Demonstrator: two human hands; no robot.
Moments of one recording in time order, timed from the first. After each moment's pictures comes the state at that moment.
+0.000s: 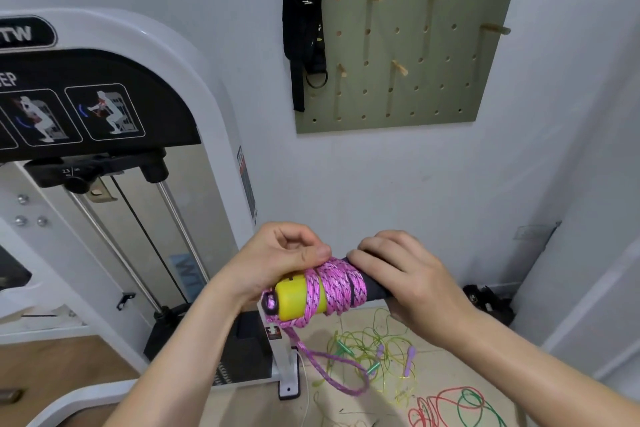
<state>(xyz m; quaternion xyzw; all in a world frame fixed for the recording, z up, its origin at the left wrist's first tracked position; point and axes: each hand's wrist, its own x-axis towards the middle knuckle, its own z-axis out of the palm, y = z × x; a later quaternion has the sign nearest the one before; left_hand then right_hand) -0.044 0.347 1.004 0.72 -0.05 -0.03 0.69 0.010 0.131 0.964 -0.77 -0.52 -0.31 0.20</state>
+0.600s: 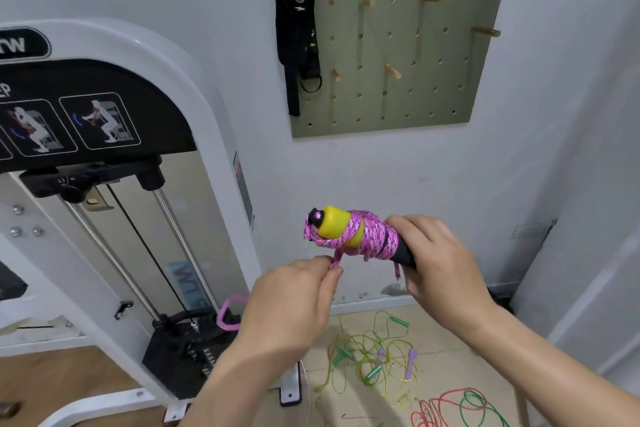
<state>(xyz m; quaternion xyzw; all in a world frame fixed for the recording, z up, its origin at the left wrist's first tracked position) -0.076 0.303 0.988 0.96 -0.02 0.20 0.20 0.022 0.114 0.968 -0.85 -0.35 -0.30 0.25</state>
